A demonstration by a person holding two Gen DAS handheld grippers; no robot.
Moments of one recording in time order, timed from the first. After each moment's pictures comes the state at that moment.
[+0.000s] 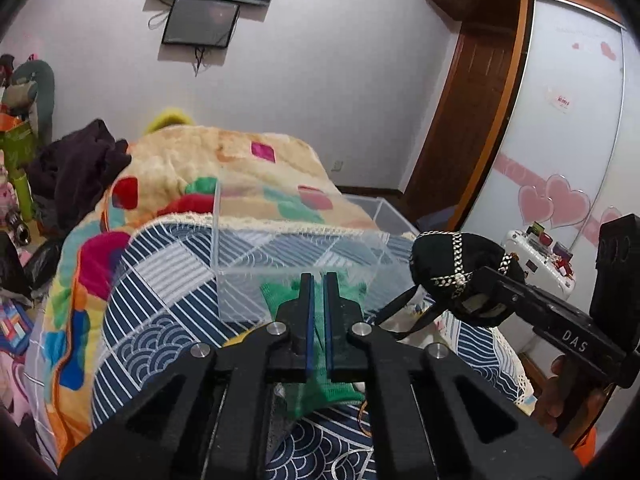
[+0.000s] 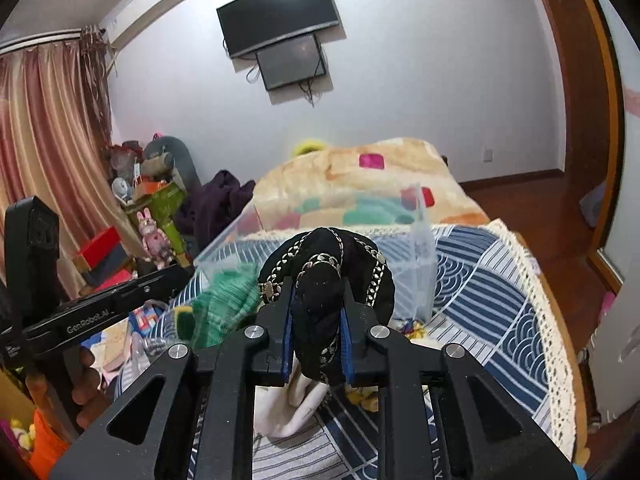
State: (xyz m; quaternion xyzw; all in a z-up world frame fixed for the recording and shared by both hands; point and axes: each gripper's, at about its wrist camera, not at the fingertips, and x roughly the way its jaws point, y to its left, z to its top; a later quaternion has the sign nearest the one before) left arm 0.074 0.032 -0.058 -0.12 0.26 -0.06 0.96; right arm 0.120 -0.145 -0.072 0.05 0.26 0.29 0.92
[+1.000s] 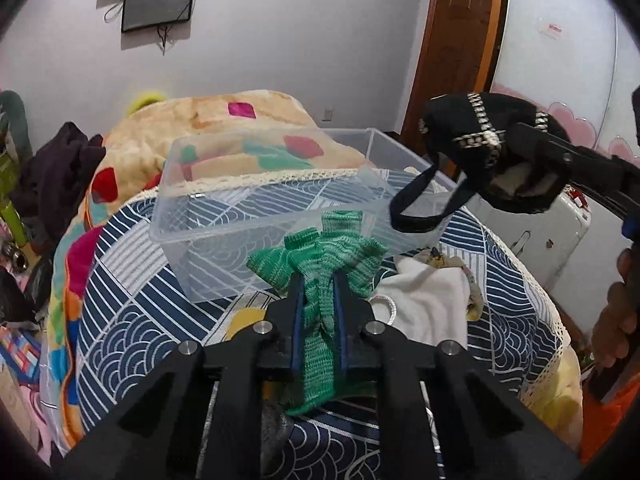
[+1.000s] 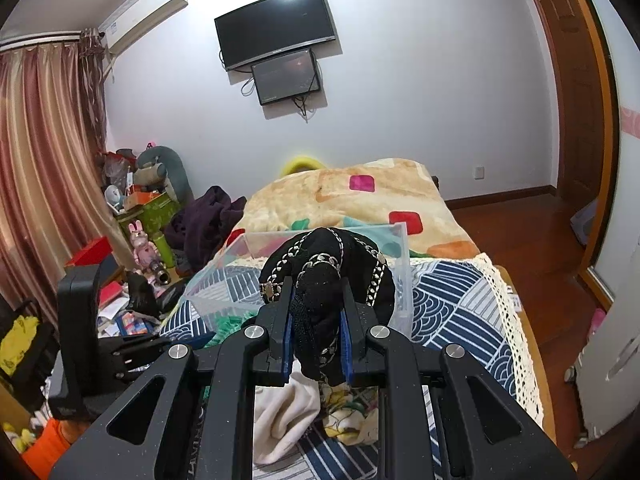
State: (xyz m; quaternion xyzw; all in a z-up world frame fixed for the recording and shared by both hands) left arm 0.113 -0.003 -0.098 -0.04 0.34 -0.08 0.94; right arm 0.134 -0.147 -0.049 0.03 0.24 0.27 0.93
